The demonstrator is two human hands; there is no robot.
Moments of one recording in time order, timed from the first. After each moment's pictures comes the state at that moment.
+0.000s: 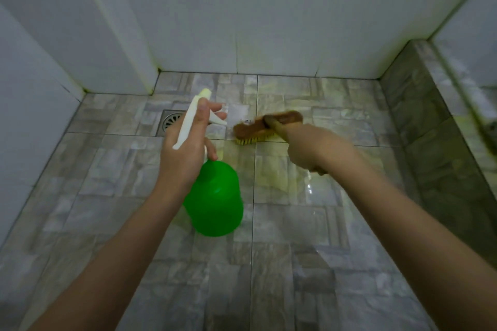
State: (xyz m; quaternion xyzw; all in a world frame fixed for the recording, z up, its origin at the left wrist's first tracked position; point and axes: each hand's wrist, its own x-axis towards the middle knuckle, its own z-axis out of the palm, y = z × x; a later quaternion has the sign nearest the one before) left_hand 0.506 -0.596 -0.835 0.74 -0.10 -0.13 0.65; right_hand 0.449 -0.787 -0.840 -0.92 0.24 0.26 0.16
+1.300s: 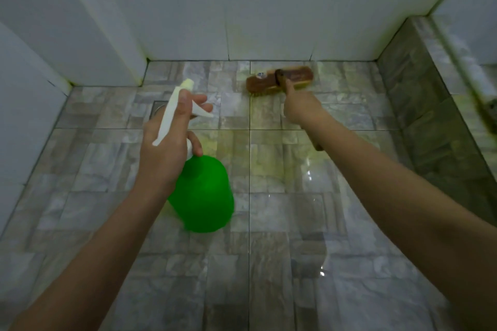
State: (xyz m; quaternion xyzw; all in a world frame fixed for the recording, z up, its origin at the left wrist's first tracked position) left_hand 0.503 -0.588 -0.838 0.74 -0.11 -0.12 0.65; right_hand 0.501 -0.846 -0.919 -0.92 0.32 0.12 0.17
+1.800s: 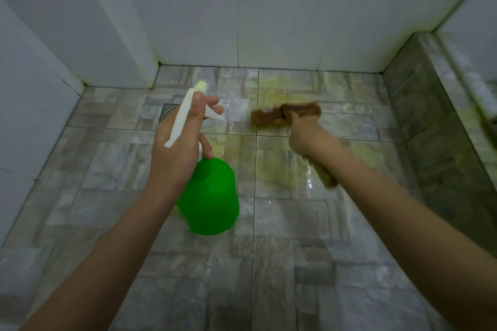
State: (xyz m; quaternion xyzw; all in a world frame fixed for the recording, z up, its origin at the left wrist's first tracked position) left_hand 0.504 -0.582 -0.832 0.75 -0.12 -0.12 0.64; right_hand 0.466 -0.814 -0.908 -0.91 0.32 0.18 0.20
